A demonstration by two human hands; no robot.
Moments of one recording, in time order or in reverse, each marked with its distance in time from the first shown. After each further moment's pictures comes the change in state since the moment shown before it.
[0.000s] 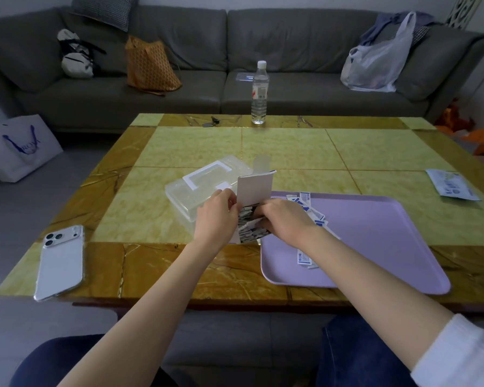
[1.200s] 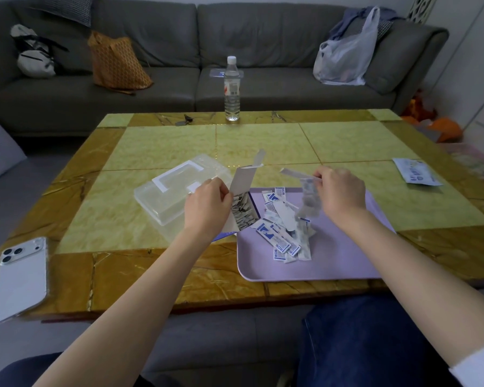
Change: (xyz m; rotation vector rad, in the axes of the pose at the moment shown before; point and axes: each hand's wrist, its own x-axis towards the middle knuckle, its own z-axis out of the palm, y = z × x) left_hand 0.015 0.032 0.016 0.060 0.007 0.055; right_hand -0.055 0.089 -0.049 -0.208 0.329 0.616
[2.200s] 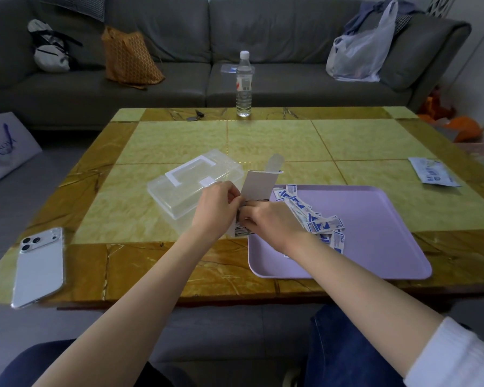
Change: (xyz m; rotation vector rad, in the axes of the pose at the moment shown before) left_hand -0.005 -0.014 -0.004 -0.143 -0.093 0.022; right_hand -0.044 -0.104 0.032 0.310 -0.235 -0.607
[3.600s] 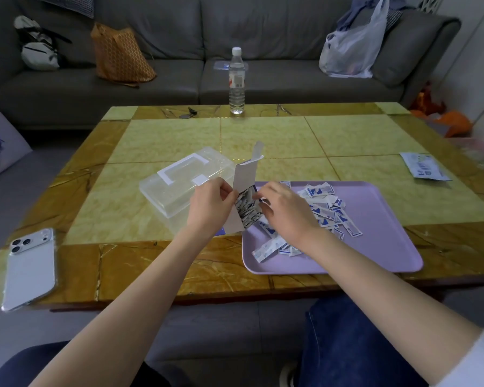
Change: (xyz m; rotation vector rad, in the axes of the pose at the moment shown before) left_hand 0.000 0.003 0.005 -0.059 0.051 -0.052; right_hand -0.020 0.018 -0.019 0.074 0.137 0.177
